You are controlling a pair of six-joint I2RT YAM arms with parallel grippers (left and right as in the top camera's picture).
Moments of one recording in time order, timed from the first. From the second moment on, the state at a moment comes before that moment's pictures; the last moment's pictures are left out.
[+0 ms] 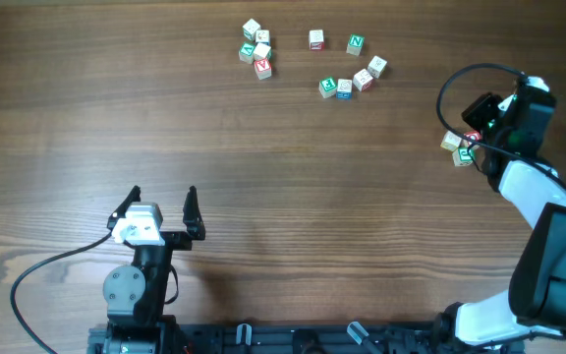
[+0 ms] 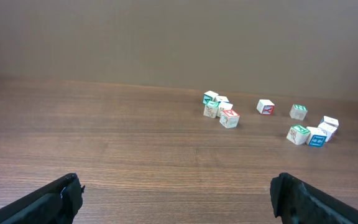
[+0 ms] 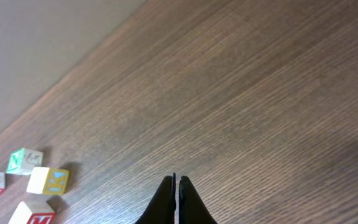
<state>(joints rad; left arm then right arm) -0.05 0.01 0.01 -0.07 0.02 -0.11 -0.27 1.70 0.83 0.26 -0.08 0.49</state>
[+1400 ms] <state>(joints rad) -0.05 0.01 0.01 -0.07 0.02 -0.11 -0.34 1.70 1.00 -0.34 -0.21 0.44</state>
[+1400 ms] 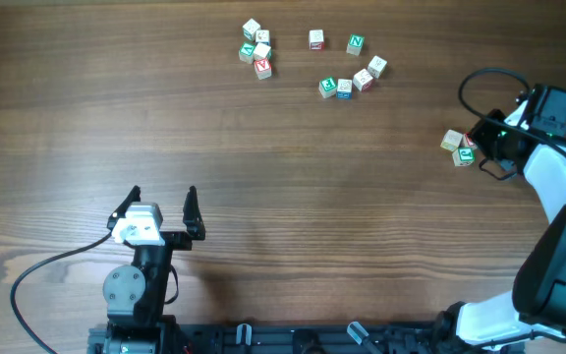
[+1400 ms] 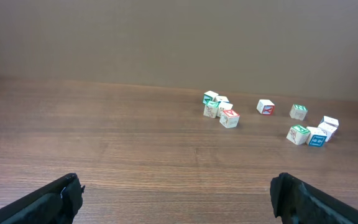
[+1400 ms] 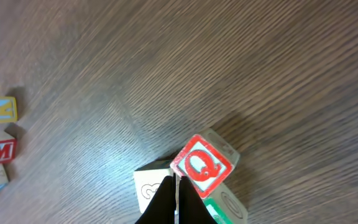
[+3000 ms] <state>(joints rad) -0.05 0.01 0.01 -0.07 0.02 -0.11 -0.27 1.75 1.00 -0.31 -0.09 0.41</state>
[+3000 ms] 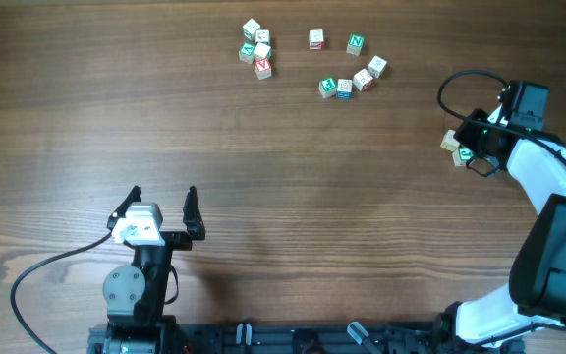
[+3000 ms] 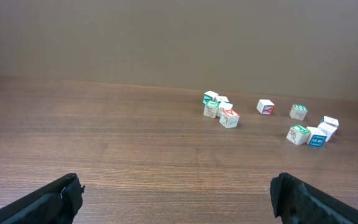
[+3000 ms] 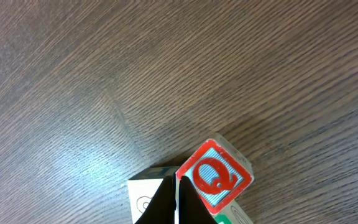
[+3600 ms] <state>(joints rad) -0.05 0.01 0.01 -0.07 0.02 -0.11 -0.27 1.75 1.00 -0.33 -0.02 0.43</state>
